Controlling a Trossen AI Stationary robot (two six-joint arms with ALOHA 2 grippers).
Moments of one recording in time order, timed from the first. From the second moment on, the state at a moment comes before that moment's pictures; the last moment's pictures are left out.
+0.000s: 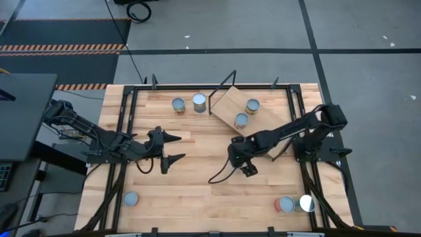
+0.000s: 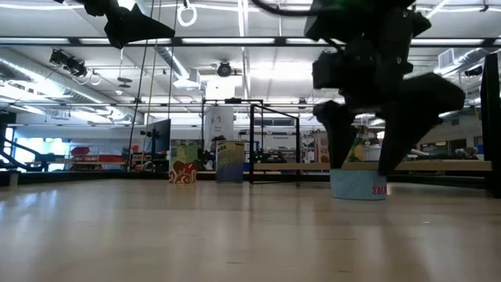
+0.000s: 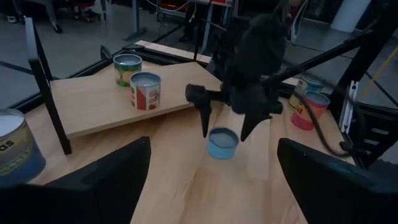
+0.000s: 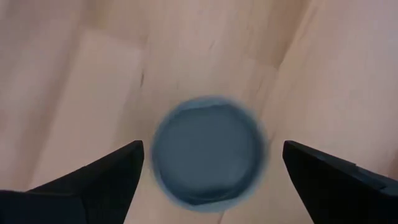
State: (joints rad) left arm -0.46 0.97 0.60 0.07 -0.68 -0.38; right arm 0.18 1.69 1.00 -0.57 0.03 -0.18
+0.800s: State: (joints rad) left arm -0.46 0.97 0.60 0.05 -0.68 -0.40; right arm 0.16 1.73 1.02 -0.59 -0.01 -0.16
